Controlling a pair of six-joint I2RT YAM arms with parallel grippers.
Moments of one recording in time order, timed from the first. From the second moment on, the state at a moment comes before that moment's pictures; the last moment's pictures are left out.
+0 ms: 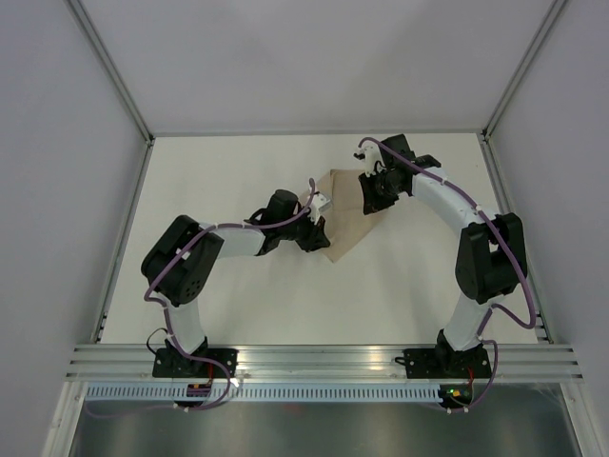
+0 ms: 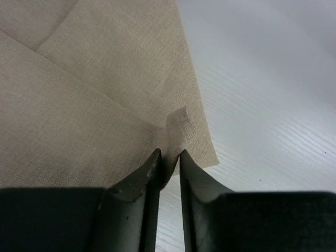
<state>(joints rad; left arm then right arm) -0.61 1.86 0.95 0.29 0.54 0.04 0.32 1.80 1.46 -0.72 -0.29 -0.09</state>
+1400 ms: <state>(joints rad) -0.46 1.84 1.22 0.27 0.06 -0.09 0.32 1.88 1.37 -0.64 -0.09 -0.10</state>
